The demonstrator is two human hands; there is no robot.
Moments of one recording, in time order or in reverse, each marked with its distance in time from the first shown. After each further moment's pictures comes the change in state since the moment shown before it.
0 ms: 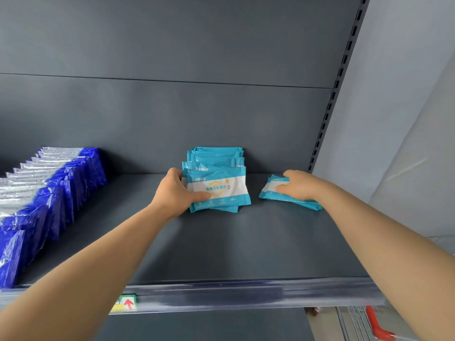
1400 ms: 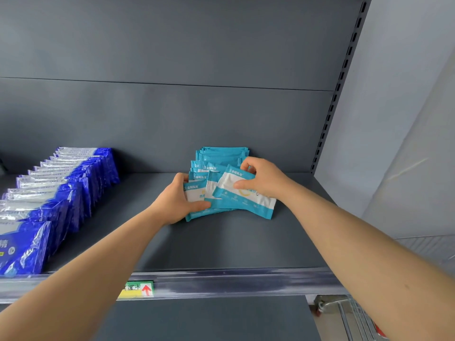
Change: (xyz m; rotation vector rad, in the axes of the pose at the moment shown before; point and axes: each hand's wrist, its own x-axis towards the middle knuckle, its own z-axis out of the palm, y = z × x) left_hand -0.014 -0.025 -0.022 0.086 -0.182 0.141; right_hand -0.027 -0.087 0.011 0.438 0.125 -0.377
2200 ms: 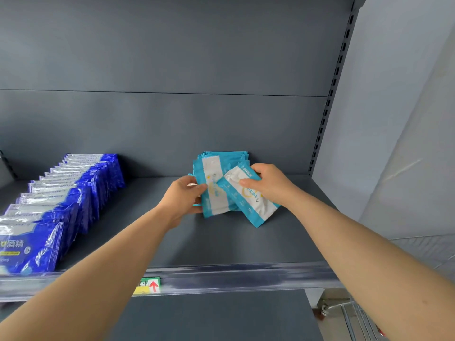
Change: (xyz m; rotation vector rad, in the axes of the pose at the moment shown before) left_hand -0.006 0.022 0.007 -0.617 0.021 -0.152; right_hand -0.031 -0.011 -0.006 0.255 0.044 0.052
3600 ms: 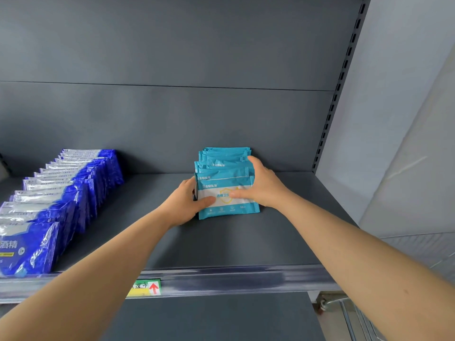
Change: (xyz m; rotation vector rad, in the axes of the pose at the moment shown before) left_hand 0.007 -0.014 -0.014 0.641 -0.140 0.246; right_hand 0.020 0.015 0.025 -0.290 0.020 0.056
